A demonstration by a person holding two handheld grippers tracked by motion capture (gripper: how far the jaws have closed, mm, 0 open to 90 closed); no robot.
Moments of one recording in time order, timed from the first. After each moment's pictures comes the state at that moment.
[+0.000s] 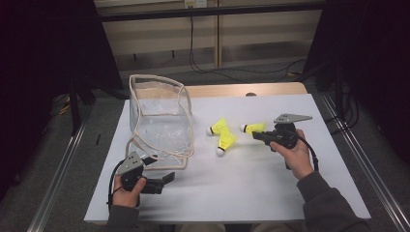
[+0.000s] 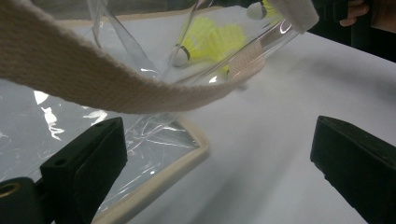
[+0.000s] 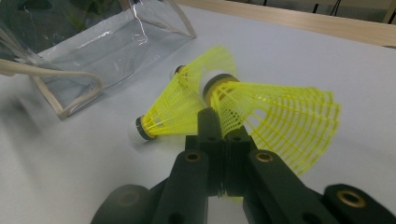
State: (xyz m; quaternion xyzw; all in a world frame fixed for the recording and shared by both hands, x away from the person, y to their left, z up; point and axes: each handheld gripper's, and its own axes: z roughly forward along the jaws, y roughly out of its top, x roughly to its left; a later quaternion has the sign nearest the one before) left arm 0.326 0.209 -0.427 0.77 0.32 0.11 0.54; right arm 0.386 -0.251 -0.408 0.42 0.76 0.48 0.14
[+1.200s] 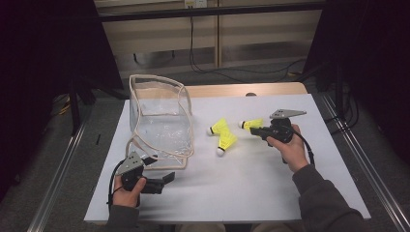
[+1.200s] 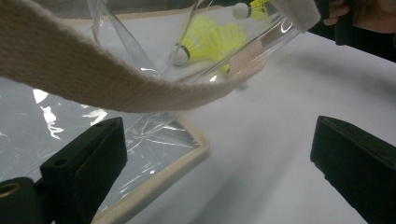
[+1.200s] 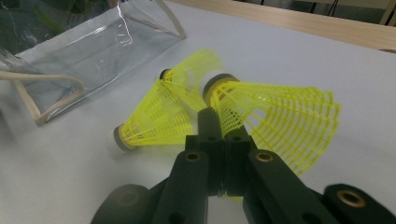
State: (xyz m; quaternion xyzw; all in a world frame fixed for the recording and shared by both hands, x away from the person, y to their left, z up) left arm 0.327 0.208 -0.428 0.77 0.32 0.11 0.54; right arm 0.408 -0.249 -0.415 0.42 0.76 0.48 0.14
